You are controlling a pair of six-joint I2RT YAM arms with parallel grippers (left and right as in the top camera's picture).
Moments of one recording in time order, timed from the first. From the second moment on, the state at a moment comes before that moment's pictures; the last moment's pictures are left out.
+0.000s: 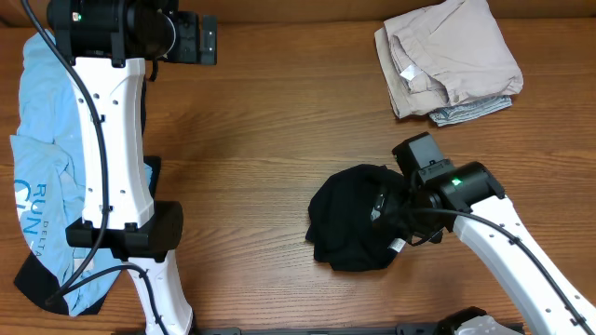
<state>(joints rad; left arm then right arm) -0.08 2.12 2.79 -1.64 0.02 -0.04 0.38 1.31 1.02 -1.14 -0.11 0.71</state>
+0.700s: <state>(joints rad) -0.08 2.12 2.79 -1.65 0.02 -0.04 0.20 1.51 0.70 -0.46 -0.25 0.59</state>
